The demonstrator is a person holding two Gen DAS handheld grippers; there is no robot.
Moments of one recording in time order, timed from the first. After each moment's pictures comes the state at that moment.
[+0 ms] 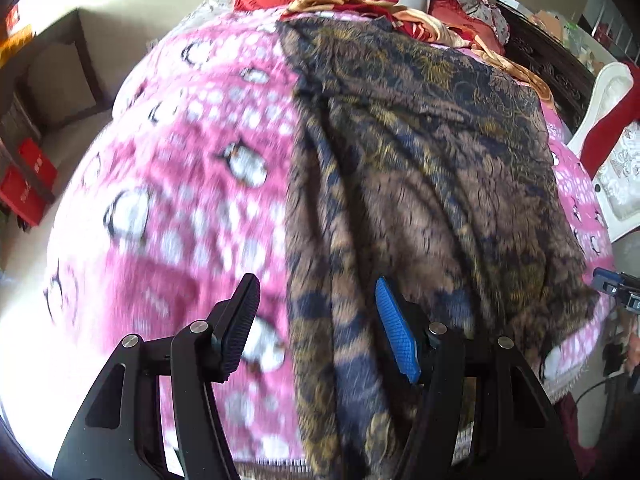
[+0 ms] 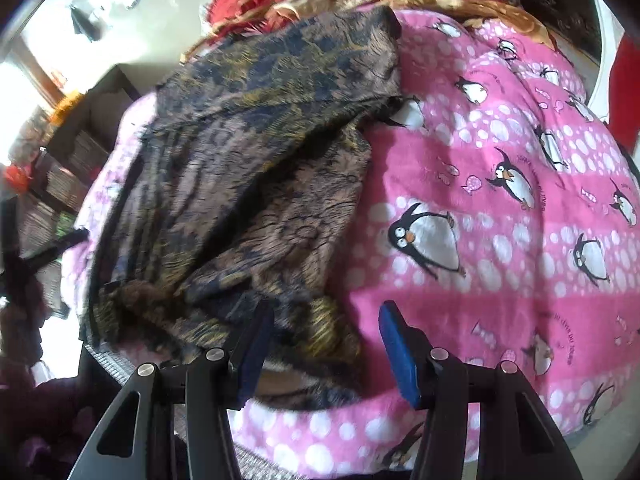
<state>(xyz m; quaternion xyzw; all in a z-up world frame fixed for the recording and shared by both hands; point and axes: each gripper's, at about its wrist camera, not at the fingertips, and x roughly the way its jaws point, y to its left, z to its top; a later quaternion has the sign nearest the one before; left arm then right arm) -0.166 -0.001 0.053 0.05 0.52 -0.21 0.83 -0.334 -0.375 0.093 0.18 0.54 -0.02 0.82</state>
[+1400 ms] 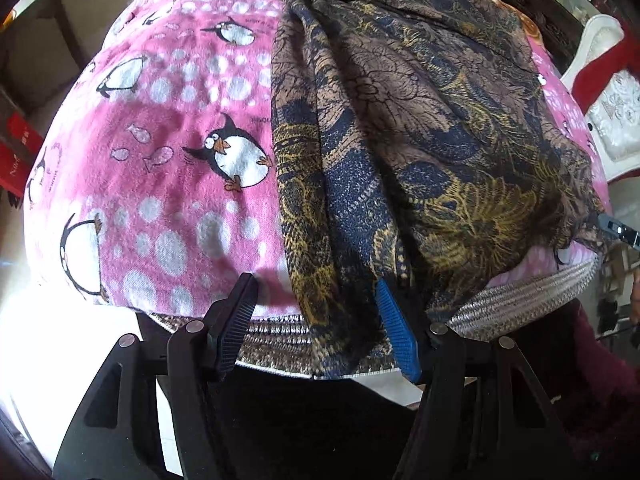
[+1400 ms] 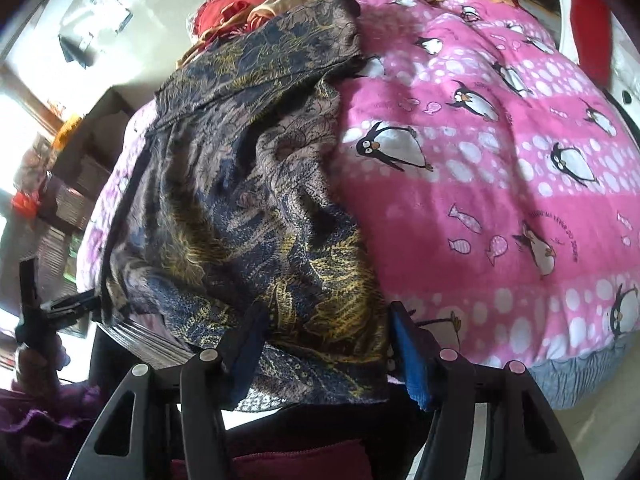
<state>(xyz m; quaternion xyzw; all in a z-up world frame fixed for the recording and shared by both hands) -0.236 0.019 0.017 0.09 0.59 -0.22 0.77 -0.397 -0.370 0.076 0.23 0.54 -0.04 0.81</state>
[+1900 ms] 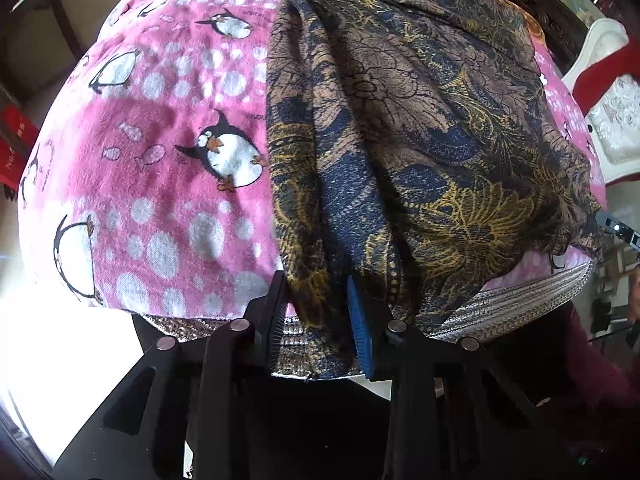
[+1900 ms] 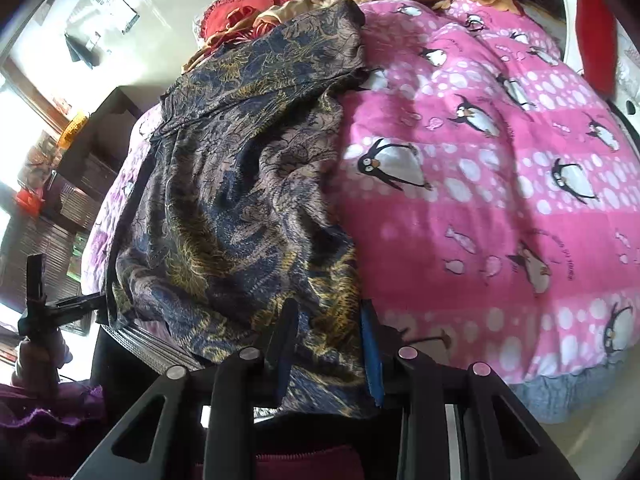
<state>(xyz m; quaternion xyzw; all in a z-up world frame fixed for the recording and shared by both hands) -0.232 0.016 0.020 0.08 0.60 -0.23 0.76 -0.393 -0.378 0.083 0.23 0.53 -0.03 0.81</state>
